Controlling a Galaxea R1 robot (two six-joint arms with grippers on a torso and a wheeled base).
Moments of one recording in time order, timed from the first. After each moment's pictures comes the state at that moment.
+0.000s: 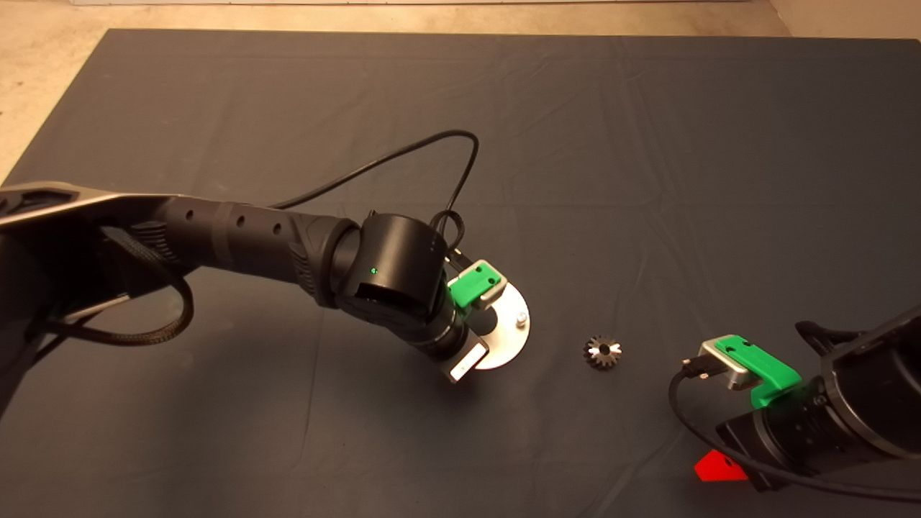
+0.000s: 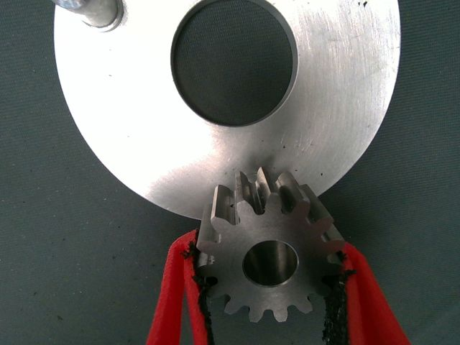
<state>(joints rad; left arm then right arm) -0.24 2.73 -0.85 0.59 1.53 -1.04 0.27 2.18 -0.37 -0.20 -1.53 1.58</state>
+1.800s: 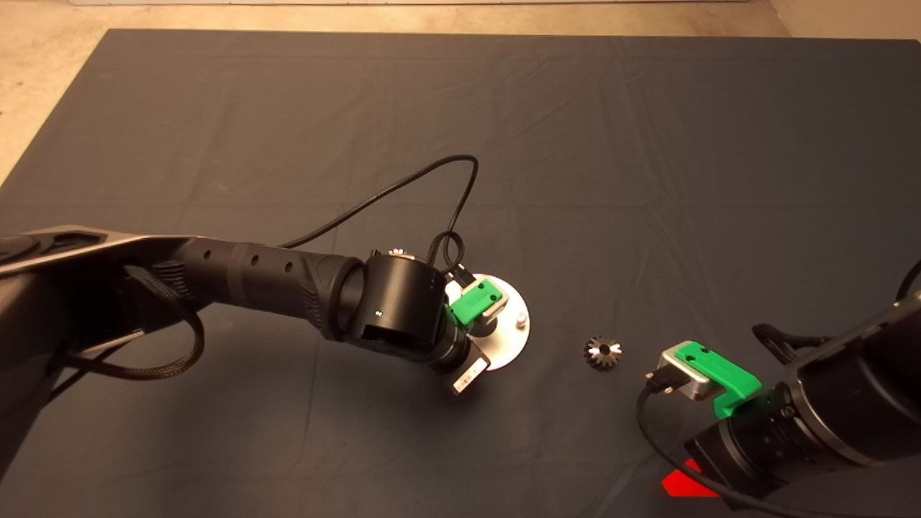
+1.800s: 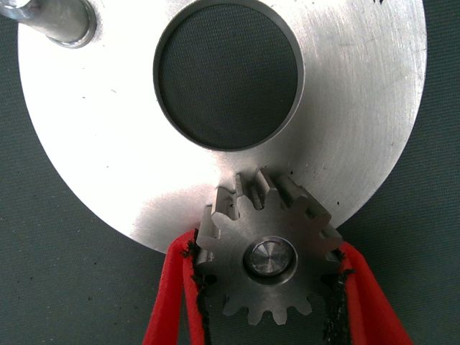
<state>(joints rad) -0.15 2.73 -0.86 0.72 1.54 -0.99 0.28 2.29 -0.37 -0.20 -1.48 1.55</state>
